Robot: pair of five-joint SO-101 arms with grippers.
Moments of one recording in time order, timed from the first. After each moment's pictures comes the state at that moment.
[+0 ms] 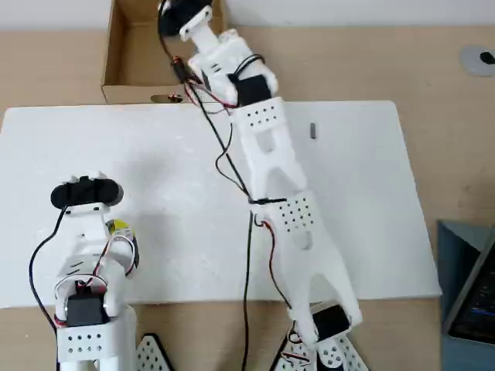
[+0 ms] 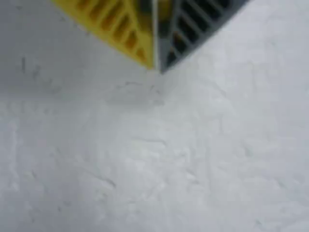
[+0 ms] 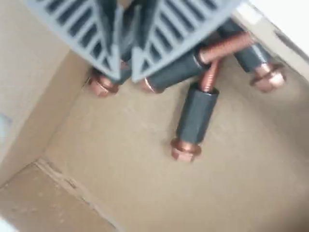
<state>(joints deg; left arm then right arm) -9.3 -104.1 95.3 59.7 -8.0 -25.0 67.0 -92.3 61.8 11.6</state>
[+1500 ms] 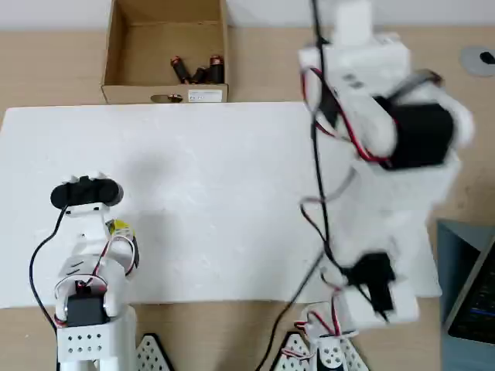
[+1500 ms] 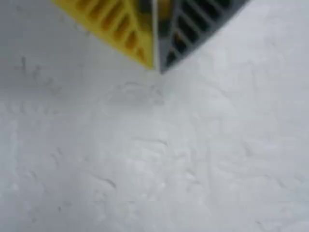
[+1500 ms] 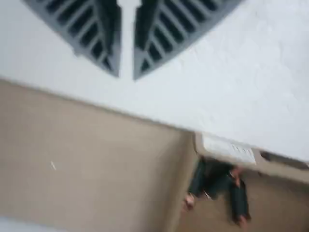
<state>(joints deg) -9.3 -104.1 95.3 59.7 -8.0 -9.6 -2.5 -56.8 101.3 -2.9</state>
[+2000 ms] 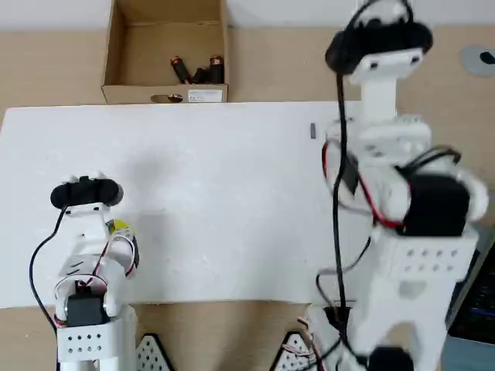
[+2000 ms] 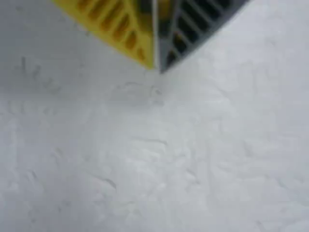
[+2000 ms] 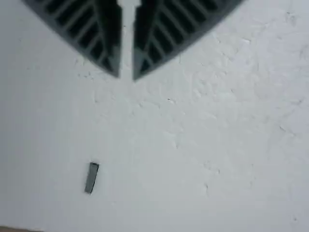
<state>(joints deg) -9.3 -104.1 95.3 59.7 -8.0 -3.8 -36.0 -2.7 90.7 -2.9</state>
